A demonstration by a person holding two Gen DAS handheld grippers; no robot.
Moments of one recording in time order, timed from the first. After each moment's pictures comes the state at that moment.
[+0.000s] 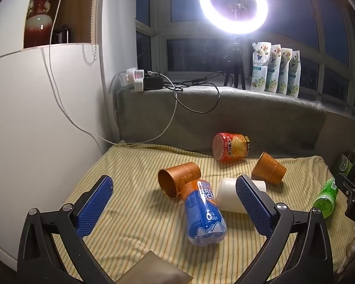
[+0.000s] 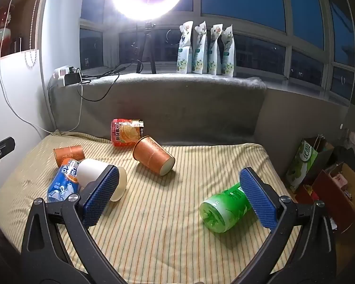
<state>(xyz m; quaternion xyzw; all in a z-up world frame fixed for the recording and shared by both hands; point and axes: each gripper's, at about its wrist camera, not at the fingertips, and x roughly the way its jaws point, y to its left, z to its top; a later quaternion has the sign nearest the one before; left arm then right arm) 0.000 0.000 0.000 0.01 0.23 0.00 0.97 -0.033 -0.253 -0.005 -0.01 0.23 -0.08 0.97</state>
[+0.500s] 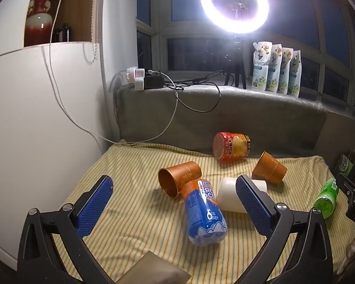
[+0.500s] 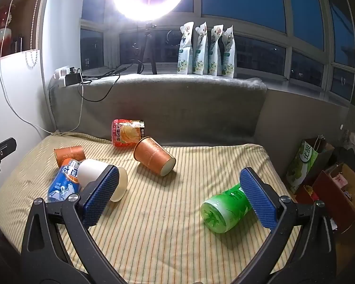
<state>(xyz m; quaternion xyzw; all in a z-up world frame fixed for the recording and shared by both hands) 0.002 0.001 -0.002 0.01 0.24 0.00 0.97 -0.032 -0.251 -0.005 -0.01 0.23 -0.08 0.97</state>
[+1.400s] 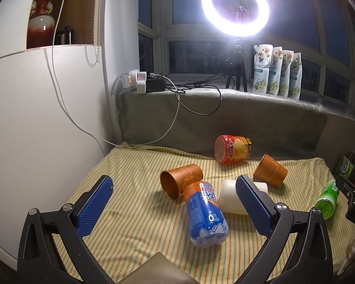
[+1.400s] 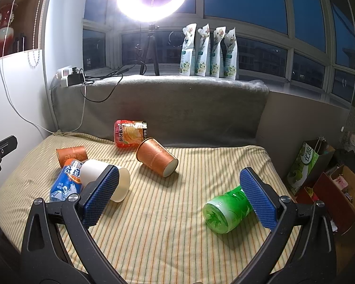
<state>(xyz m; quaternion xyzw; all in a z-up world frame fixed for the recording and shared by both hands) -0.001 0.004 0.005 0.01 0.23 0.00 0.97 -0.034 -0.247 -0.002 -0.01 0.23 -0.08 0.97</state>
